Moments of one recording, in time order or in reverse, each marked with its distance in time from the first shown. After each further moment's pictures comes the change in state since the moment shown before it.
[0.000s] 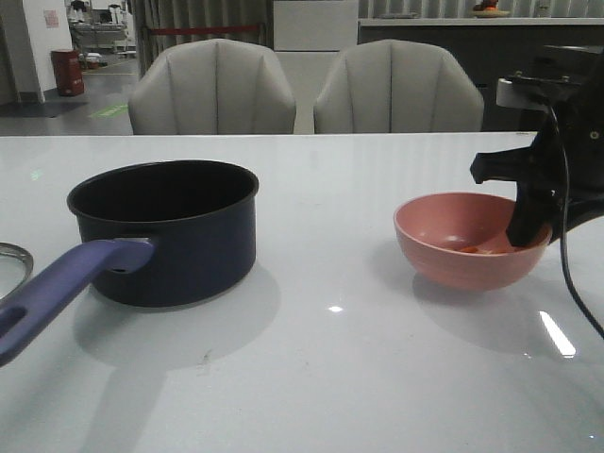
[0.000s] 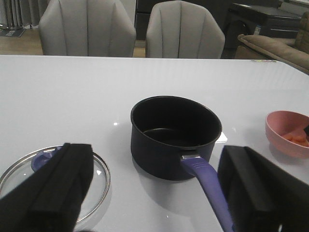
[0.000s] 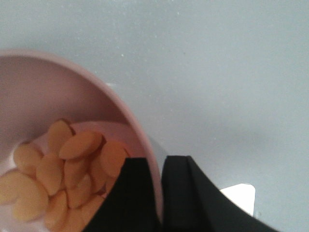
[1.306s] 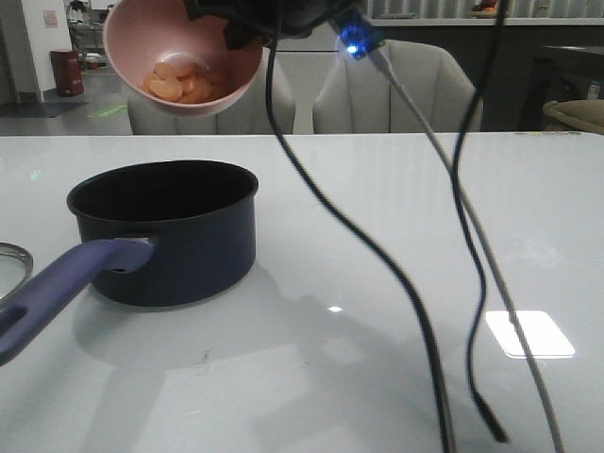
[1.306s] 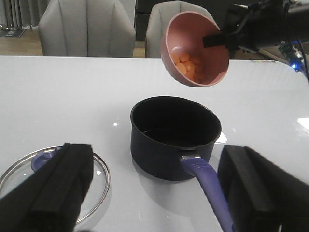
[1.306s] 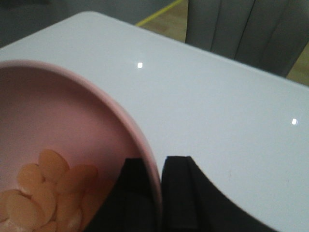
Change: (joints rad) left arm 0.000 0.000 0.000 0.000 -0.002 0.000; right arm 0.492 0.108 -0.377 -0.087 -0.576 -0.074
